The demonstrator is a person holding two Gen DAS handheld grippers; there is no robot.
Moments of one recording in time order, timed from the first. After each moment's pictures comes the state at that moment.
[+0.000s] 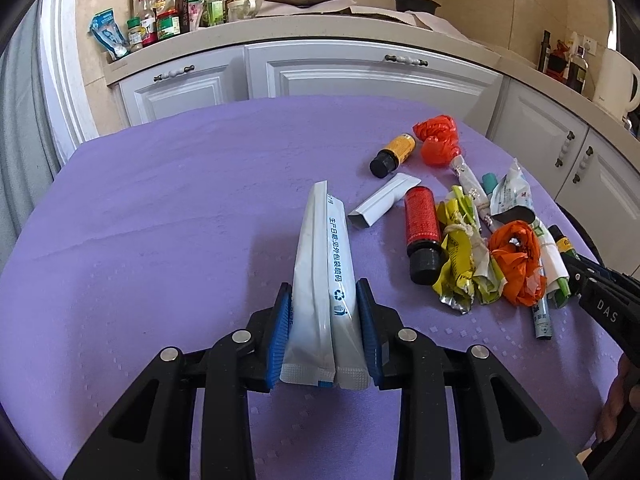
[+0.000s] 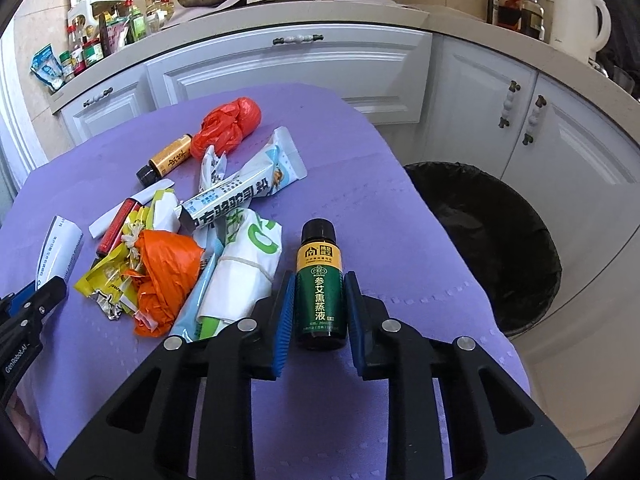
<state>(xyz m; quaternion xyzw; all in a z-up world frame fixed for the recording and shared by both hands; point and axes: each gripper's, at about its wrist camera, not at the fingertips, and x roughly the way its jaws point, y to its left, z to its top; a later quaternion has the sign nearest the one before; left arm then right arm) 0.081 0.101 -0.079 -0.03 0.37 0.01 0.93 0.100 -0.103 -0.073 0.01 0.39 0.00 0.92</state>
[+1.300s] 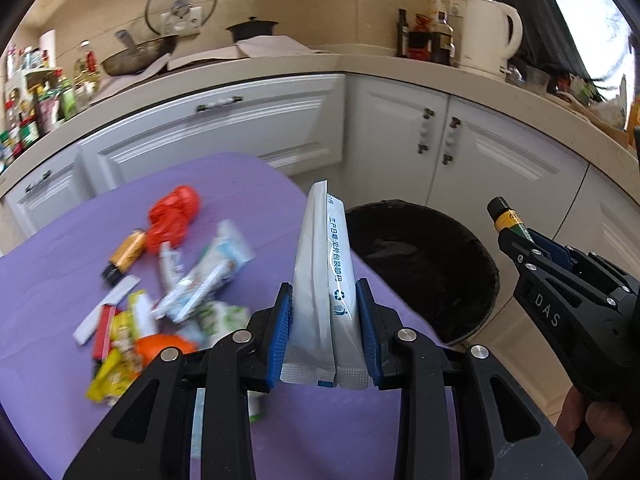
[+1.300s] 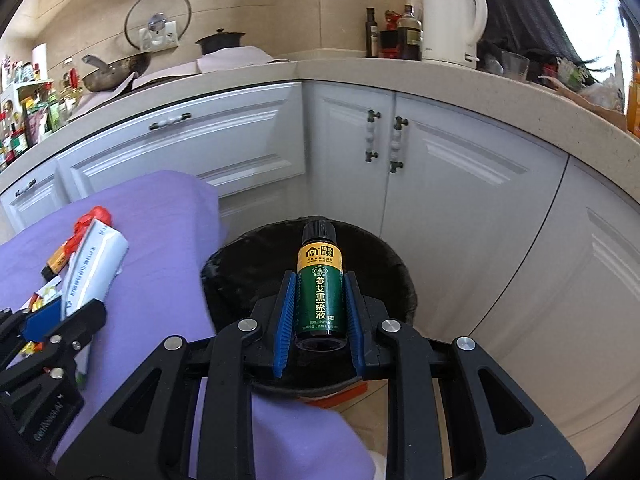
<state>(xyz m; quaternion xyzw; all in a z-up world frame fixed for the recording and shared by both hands) 0.112 -0.116 -0.039 0.06 0.33 -0.16 0.93 0.080 -0.262 -0.037 0.05 0.29 -0.14 0.94</state>
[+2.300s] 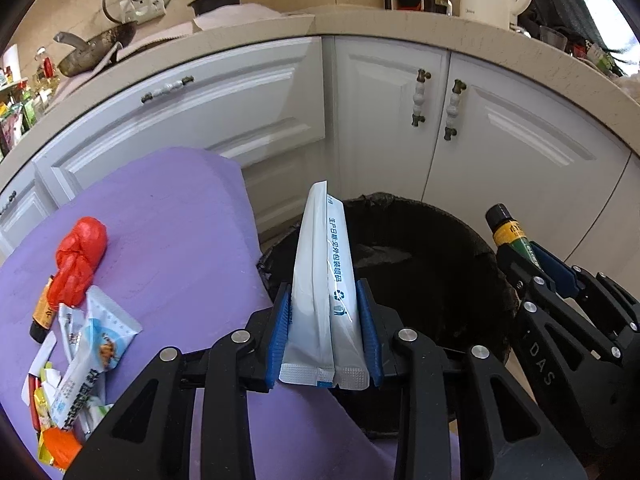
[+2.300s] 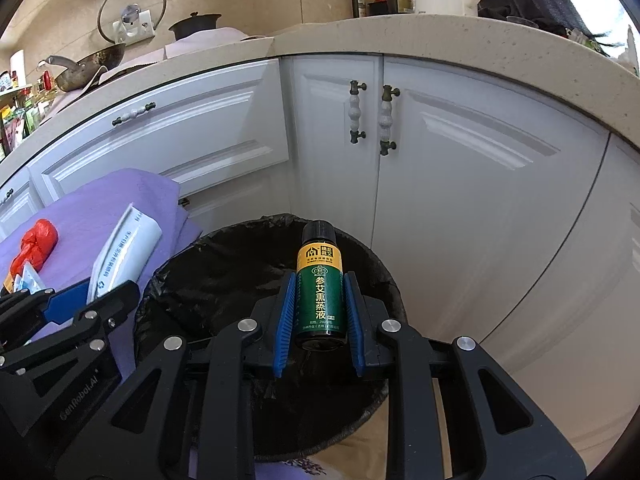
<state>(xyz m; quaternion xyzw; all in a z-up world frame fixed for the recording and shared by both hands) 0.194 -0.201 -0.068 0.09 0.38 -0.16 0.91 0.143 -0.322 -0.077 0.07 0.32 -0.14 0.94</state>
